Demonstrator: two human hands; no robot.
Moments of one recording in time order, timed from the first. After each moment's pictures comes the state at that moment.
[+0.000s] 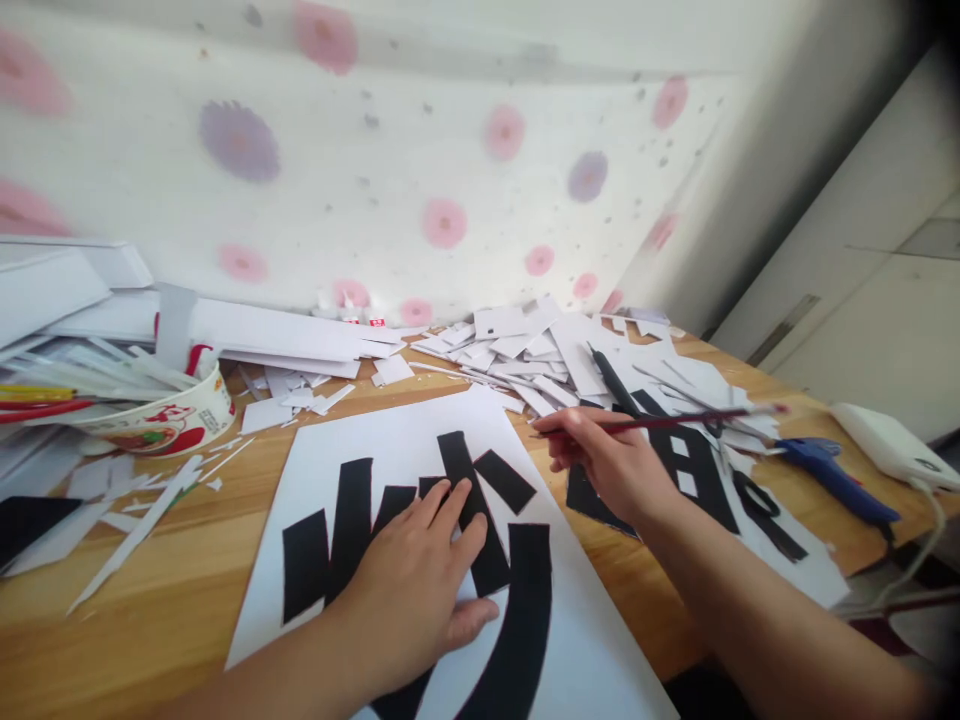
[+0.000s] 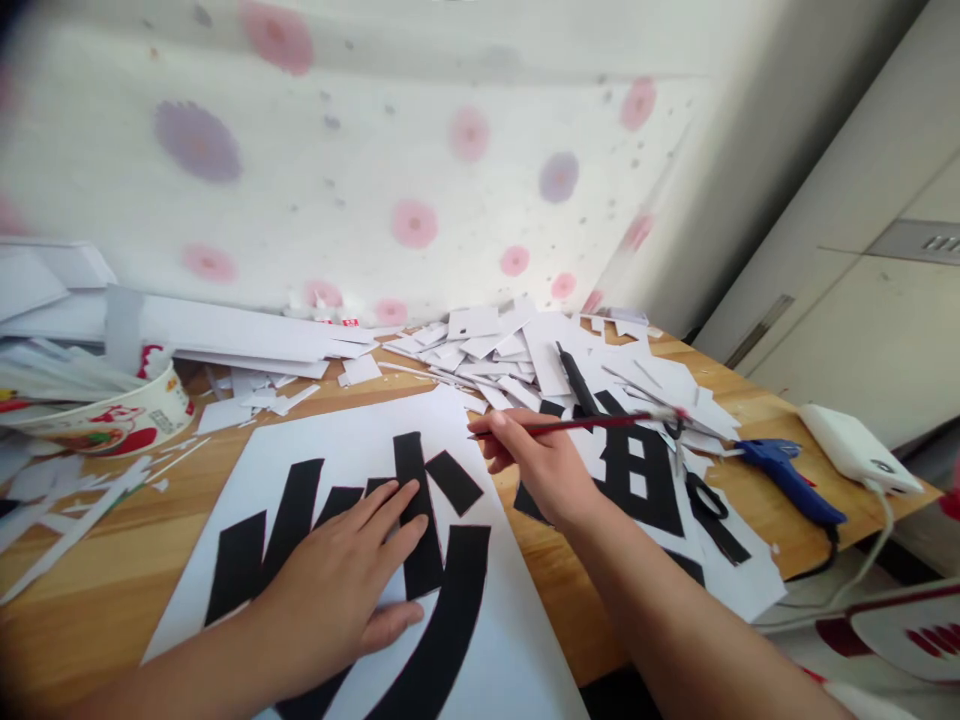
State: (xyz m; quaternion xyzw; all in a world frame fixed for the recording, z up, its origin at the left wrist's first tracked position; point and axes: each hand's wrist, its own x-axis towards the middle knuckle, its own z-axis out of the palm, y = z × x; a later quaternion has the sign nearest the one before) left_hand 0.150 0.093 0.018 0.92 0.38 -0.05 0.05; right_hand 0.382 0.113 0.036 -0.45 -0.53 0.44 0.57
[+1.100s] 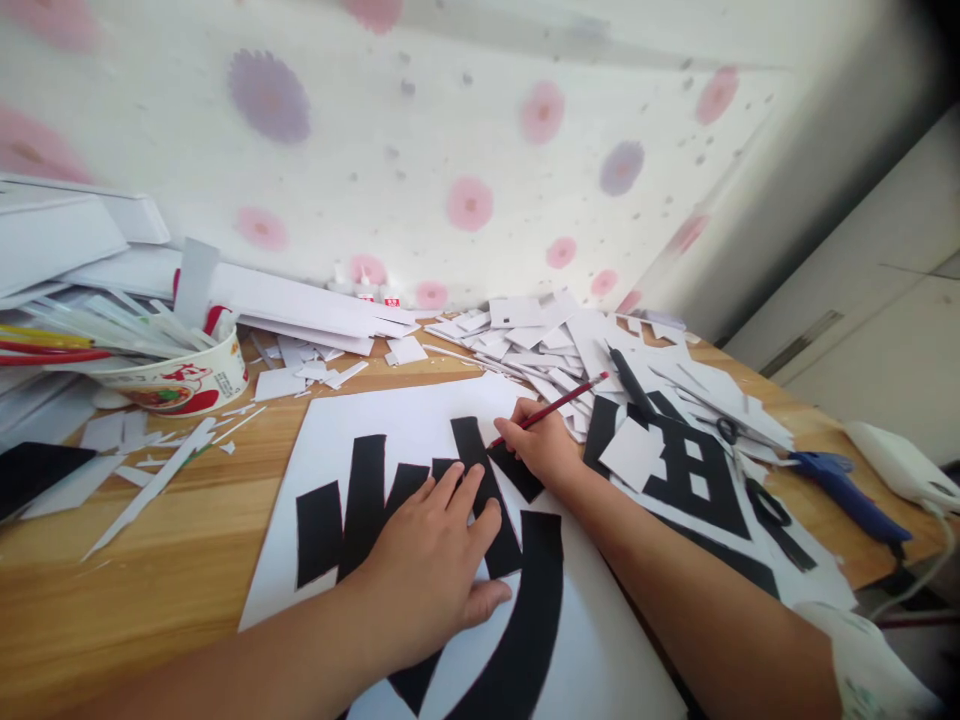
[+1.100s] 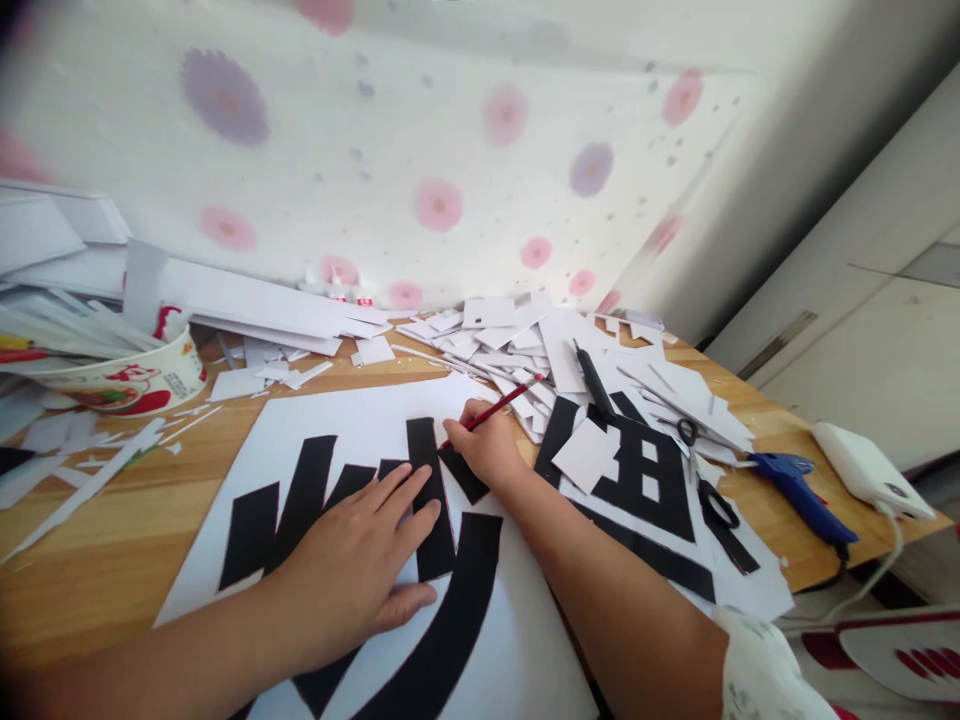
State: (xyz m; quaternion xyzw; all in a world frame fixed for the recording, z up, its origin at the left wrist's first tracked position) left_hand 0.148 0.093 0.004 0.93 0.37 0.01 0.02; right_hand 0.330 0.167 -0.015 -0.62 -0.60 0.28 0.43
